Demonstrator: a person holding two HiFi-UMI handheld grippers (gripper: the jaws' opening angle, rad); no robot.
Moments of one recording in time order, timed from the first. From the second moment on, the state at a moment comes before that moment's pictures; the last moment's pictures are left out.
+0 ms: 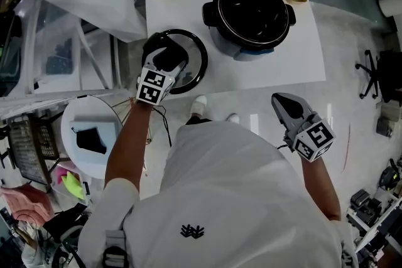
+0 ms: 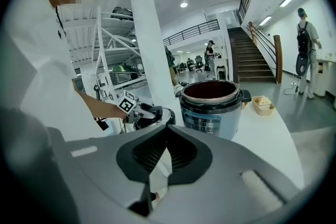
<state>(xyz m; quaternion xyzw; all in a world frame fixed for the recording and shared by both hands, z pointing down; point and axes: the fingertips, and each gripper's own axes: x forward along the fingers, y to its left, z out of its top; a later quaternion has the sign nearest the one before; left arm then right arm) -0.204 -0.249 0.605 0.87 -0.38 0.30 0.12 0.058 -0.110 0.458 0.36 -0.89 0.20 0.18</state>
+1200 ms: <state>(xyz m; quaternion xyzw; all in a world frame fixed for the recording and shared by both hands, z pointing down) -0.190 -0.267 0.402 0.91 -0.30 0.26 0.06 0.081 -0.098 0.454 0.35 -0.91 0.19 0.13</state>
